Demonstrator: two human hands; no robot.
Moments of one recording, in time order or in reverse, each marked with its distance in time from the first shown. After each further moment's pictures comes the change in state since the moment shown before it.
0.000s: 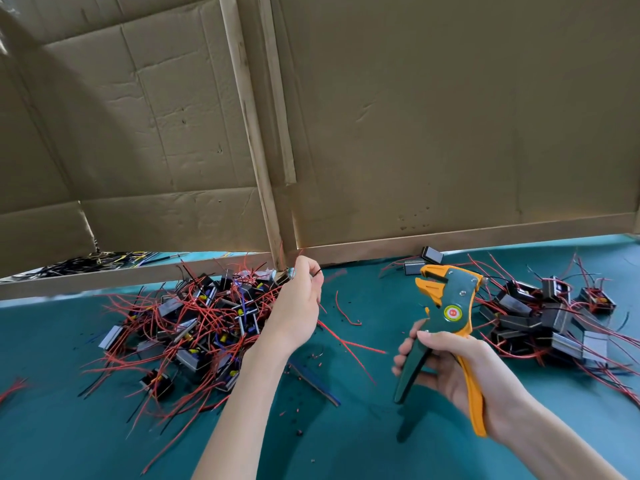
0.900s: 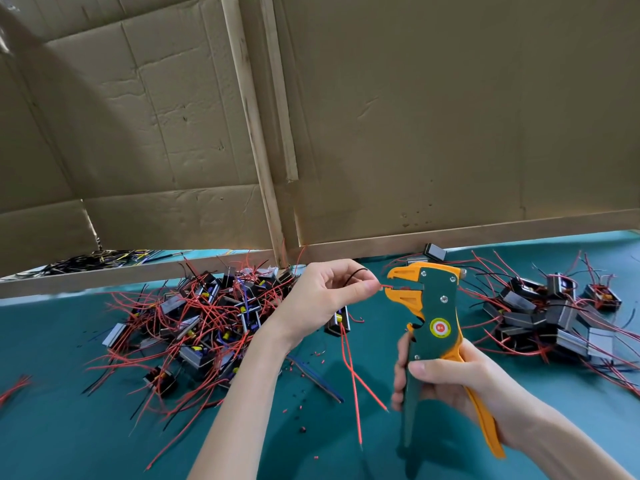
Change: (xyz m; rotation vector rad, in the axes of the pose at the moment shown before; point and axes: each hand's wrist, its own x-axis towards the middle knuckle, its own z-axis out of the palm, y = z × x) left_hand -0.014 0.053 -0.017 -0.559 -0.291 0.070; right_hand -0.004 -0.001 0.000 -0.219 -0.334 0.019
